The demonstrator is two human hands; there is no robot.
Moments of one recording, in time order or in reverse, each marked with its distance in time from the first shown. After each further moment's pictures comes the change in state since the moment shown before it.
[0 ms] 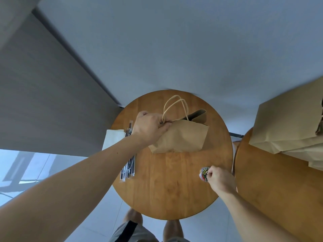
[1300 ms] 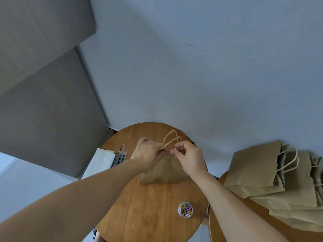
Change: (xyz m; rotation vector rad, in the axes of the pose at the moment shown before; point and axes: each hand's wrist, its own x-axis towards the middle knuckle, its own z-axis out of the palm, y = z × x) left_hand -0.004 -0.002 -0.005 0.082 -0.001 -0.003; right_hand 0.004 -0.137 -0.182 0.594 0.318 -0.523
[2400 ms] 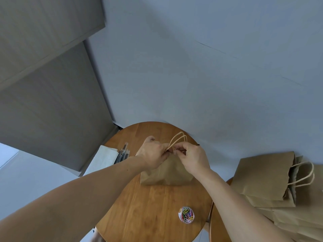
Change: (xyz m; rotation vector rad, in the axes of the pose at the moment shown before) left_hand 0.017 -0.005 -0.006 -0.003 -0.138 0.028; right_hand 0.030 0.001 0.004 -0.246 -0.172 -0.080
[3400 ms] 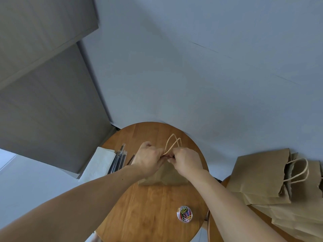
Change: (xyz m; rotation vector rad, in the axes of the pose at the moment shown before) left_hand -0.013 0.005 0.018 0.069 0.088 -0.030; right_hand 0.002 -0.001 0.009 -0.435 -0.136 -0.147
